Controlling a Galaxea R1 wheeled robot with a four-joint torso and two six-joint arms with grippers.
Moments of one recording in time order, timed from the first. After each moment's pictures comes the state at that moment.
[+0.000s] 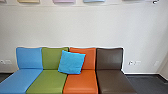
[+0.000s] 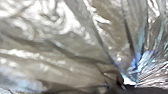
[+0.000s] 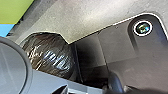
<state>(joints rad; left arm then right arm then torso) 1.45 2.97 -2.64 -0.43 0.04 0.37 -1.48 2.55 -1.95 -0.14 0.03 0.49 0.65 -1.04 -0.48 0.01</state>
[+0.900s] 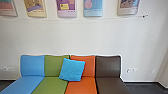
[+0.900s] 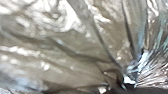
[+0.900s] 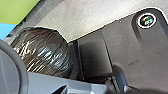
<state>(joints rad) 1.51 2.99 -2.67 -0.41 0.00 0.37 -1.57 2.74 -2.20 -0.18 0.10 0.49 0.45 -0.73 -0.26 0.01</state>
